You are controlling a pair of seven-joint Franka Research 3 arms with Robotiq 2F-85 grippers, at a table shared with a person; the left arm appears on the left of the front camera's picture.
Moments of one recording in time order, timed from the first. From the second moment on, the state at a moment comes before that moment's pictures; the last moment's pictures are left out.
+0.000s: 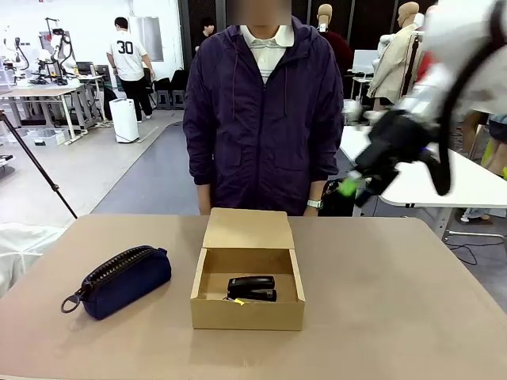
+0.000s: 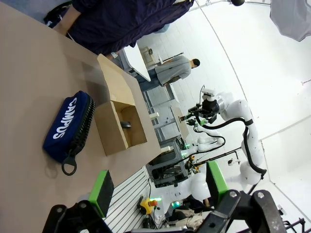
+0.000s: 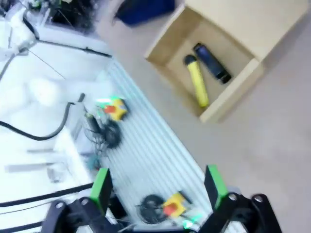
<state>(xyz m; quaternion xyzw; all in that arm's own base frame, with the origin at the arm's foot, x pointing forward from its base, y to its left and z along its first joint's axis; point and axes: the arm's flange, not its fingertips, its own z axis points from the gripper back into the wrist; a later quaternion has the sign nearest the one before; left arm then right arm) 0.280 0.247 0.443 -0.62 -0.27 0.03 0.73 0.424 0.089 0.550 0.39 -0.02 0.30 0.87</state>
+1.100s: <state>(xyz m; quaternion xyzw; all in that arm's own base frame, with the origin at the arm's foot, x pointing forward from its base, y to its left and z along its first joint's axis) 0.280 0.247 0.443 -0.62 -0.27 0.03 0.73 0.324 -0.139 0.405 0.67 -0.20 -0.08 0.71</state>
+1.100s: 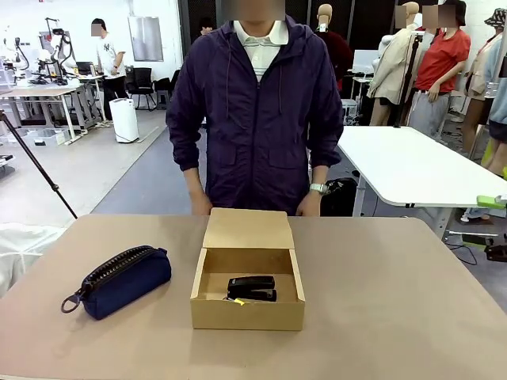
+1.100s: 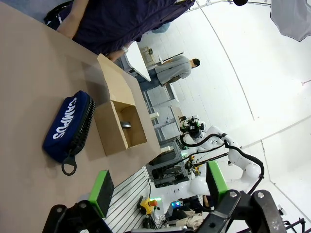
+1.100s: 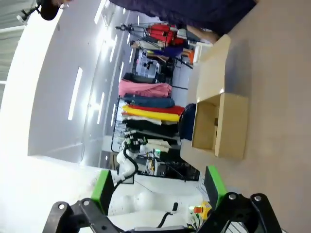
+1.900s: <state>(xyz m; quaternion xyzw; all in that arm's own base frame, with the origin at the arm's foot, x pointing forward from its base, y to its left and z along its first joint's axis) 0.280 0.247 0.443 -0.62 -0.27 0.03 0.73 0.319 -0.141 0.408 0.67 -0.20 -0.07 0.72</state>
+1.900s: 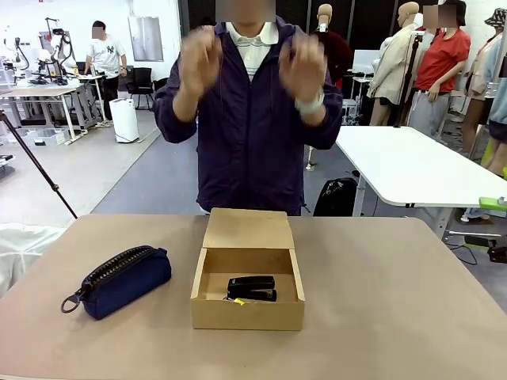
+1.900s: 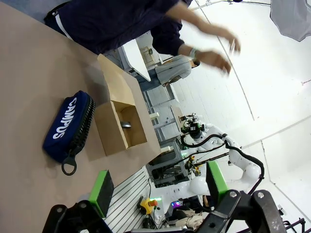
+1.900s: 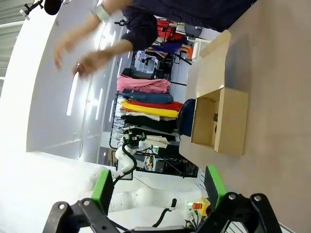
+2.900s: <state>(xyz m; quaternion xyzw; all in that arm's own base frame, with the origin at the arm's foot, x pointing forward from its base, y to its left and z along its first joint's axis) 0.286 0.239 0.445 -0.62 -0.26 0.02 0.74 0.322 -0.138 0.408 0.67 -0.19 -0.07 0.72</state>
